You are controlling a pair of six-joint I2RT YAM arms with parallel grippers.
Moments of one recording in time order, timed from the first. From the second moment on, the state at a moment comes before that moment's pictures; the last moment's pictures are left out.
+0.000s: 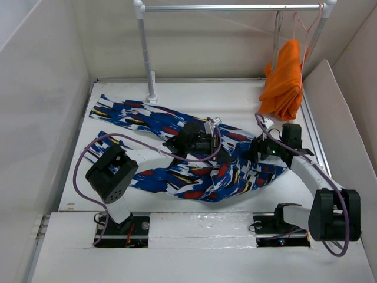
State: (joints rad) left arm -0.83 1.69 0.92 0.45 0.66 -0.83; right arm -0.03 1.17 0.62 -0.23 -0.82 -0.26
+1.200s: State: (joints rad) left arm -0.66 1.63 1.06 -0.01 0.39 -0.56; right arm 0.41 0.56 0.82 -1.31 -0.49 0.09
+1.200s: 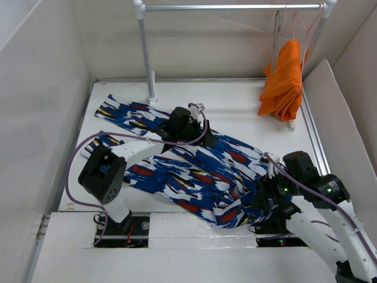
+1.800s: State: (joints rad) left arm -0.55 1.98 1.30 -0.20 0.19 -0.54; right arm -0.01 0.93 0.88 -0.95 -0.08 0.08
